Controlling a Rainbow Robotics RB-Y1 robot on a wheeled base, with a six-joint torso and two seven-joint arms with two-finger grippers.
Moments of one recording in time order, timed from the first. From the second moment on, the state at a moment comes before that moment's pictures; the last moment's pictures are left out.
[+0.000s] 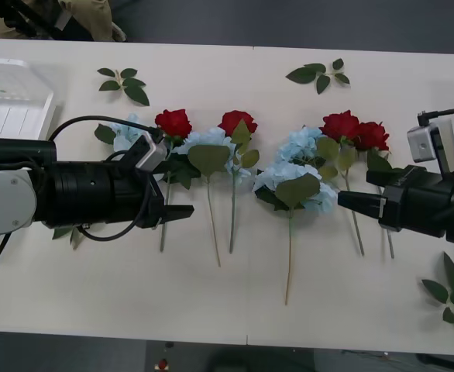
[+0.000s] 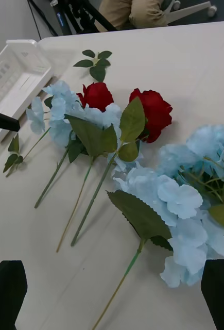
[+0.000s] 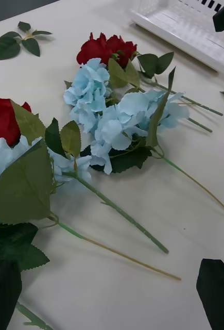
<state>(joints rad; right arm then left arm) 0.12 -1.01 0.08 -2.09 -1.68 0.65 2.05 -0.18 0.60 -0.18 -1.94 1.27 1.03 -2.33</state>
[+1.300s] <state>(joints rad) 0.06 -0.82 -0.25 -2.15 -1.07 1.11 1.20 -0.17 0.84 -0.07 -1.92 1.14 1.01 -1.92</state>
